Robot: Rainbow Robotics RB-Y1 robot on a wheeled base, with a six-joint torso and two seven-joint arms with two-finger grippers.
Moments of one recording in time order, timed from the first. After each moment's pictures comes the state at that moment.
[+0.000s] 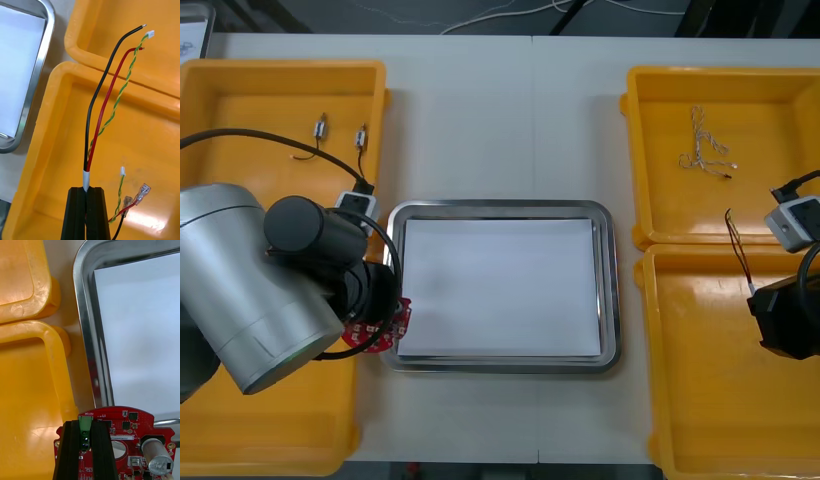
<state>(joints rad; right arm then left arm) 0.01 -0.53 -0.32 -2.58 -0.80 1.92 1.54 -0.37 0.67 -0.50 -2.41 0.35 1.90 -0.81</state>
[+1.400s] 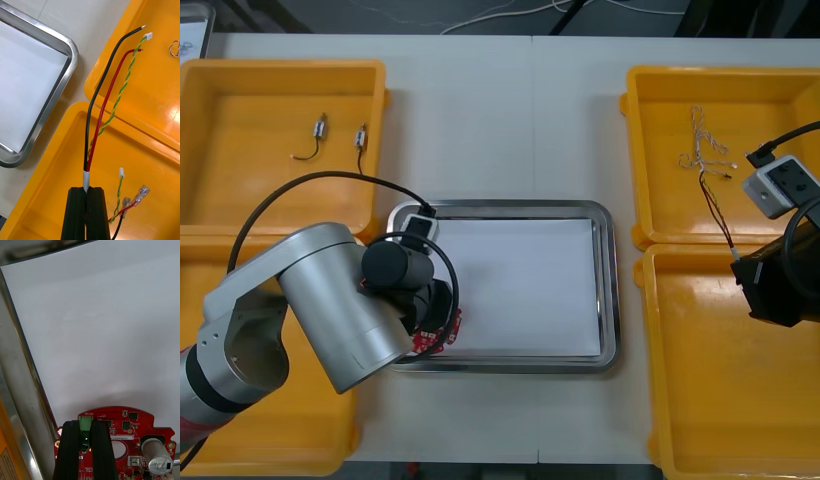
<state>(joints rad) -0.13 -0.58 -0.26 -2.58 -0.83 1.92 1.57 -0.41 0.61 -0.72 -2.18 0.26 1.61 -0.79</state>
